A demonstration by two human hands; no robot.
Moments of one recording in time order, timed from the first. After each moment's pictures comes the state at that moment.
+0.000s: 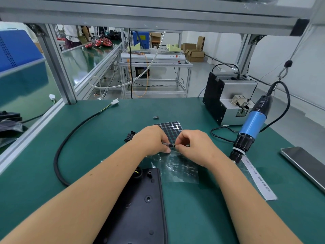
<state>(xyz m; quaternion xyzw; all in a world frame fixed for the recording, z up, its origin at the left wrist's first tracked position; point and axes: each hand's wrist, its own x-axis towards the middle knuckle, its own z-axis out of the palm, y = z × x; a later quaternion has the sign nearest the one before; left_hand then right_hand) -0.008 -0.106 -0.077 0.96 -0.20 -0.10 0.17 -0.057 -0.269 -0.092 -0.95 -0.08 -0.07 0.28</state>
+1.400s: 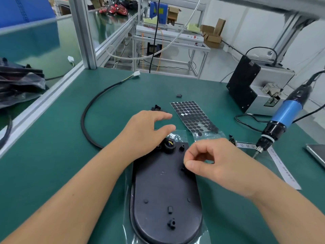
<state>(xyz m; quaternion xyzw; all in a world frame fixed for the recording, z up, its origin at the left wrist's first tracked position) -0.091 -0.019 -0.090 0.90 -0.15 0.04 0.40 -0.164 -0.206 -0.049 -0.89 -0.14 0.12 0.42</state>
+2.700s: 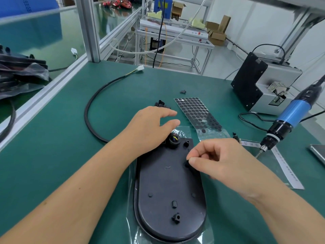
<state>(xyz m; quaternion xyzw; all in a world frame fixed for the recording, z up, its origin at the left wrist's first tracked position) -0.093 -0.021 -0.088 0.91 -0.16 0.04 0.38 -0.168 -0.202 -0.061 -0.88 -0.05 0.10 0.47</state>
